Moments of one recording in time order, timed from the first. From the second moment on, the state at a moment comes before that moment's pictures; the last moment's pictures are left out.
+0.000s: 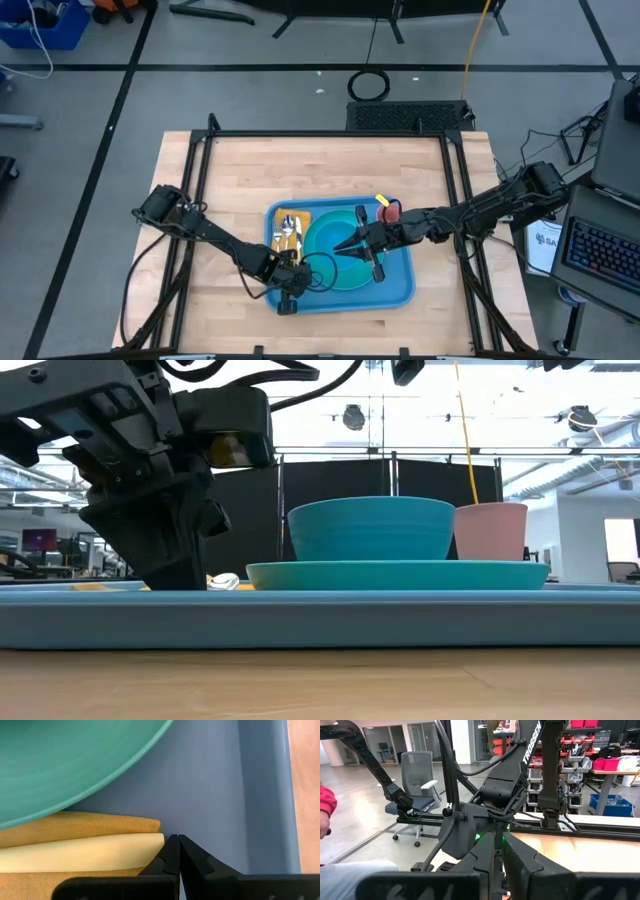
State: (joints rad) left arm -0.45 1.89 1.09 -0.29 -0.03 -0.49; right arm 0.30 1.38 0.75 0.61 0.06 0.07
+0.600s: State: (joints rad) left arm -0.45 1.86 1.09 -0.36 -0.10 -0.52; right arm 0.30 1.38 0.75 0.61 0.06 0.07
